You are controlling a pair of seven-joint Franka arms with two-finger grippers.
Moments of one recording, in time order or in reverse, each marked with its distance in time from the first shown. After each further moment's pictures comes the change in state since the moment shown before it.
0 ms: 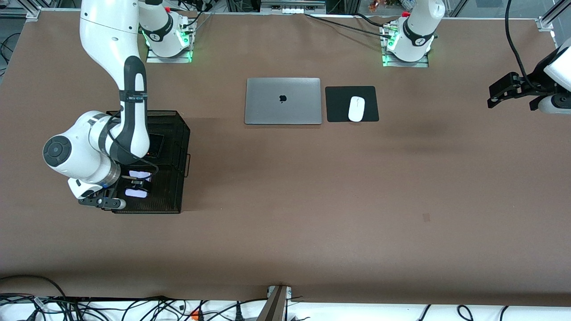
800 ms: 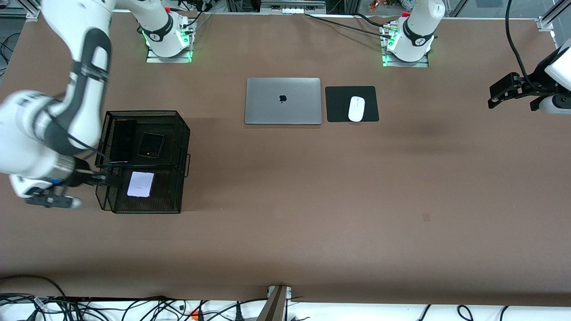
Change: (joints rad) left arm 0.000 0.000 0.001 0.000 0.000 0.005 0.000; right arm 0.005 -0.057 -0.264 0.285 0.001 -0.526 0.003
